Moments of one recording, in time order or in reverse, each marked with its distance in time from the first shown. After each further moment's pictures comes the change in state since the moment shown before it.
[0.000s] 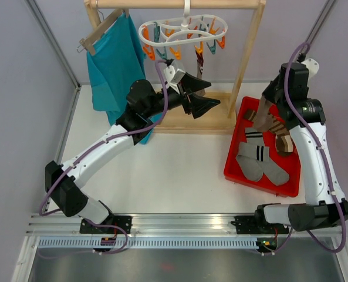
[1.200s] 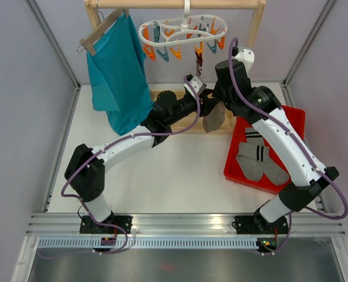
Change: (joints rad) left arm -0.045 0.214 -0.091 0.176 -0.297 0.249; right arm 0.563 0.255 0.338 -0.153 0.266 -0.002
